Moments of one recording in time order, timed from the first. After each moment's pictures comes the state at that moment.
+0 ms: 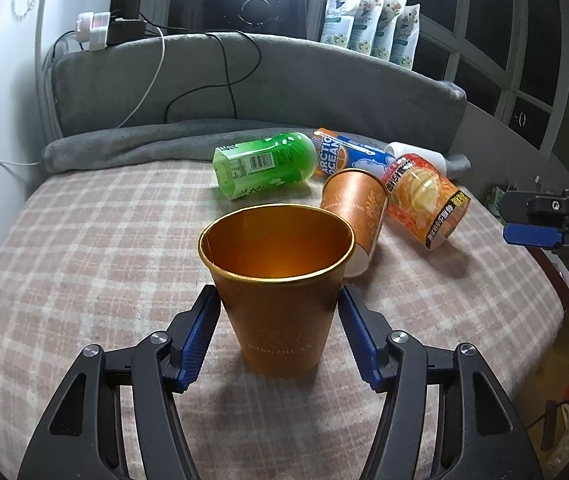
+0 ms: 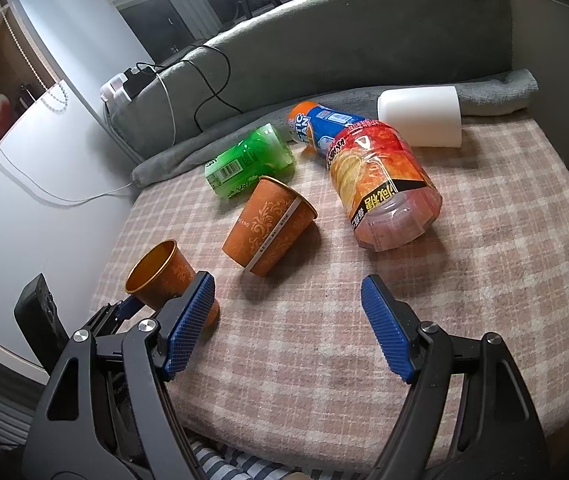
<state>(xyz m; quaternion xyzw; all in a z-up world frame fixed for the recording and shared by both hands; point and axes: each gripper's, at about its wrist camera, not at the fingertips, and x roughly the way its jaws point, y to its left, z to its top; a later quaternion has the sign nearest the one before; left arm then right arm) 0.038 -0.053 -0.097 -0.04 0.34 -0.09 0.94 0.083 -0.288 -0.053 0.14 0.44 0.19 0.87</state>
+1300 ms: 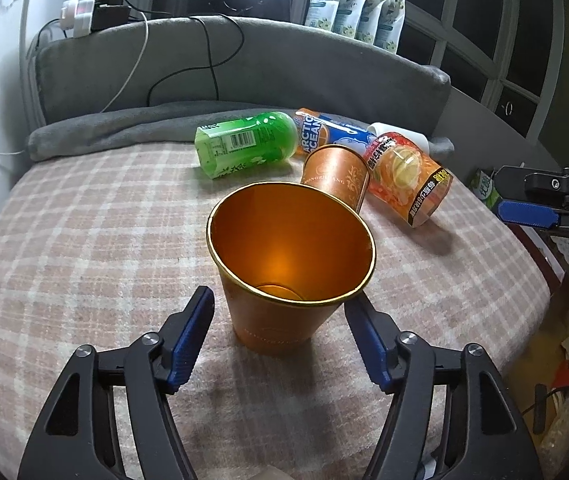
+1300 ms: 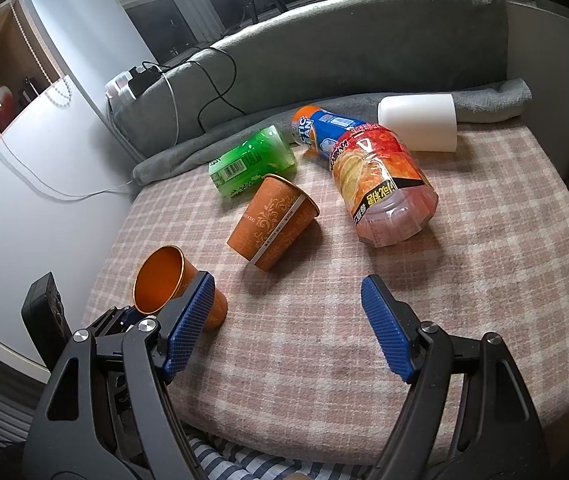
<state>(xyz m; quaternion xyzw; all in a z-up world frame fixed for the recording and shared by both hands) 0.031 -0.056 -0.104 -0.04 0.36 -0.12 0.92 0.071 -0.288 -0.046 0.13 0.43 0.19 0.87</state>
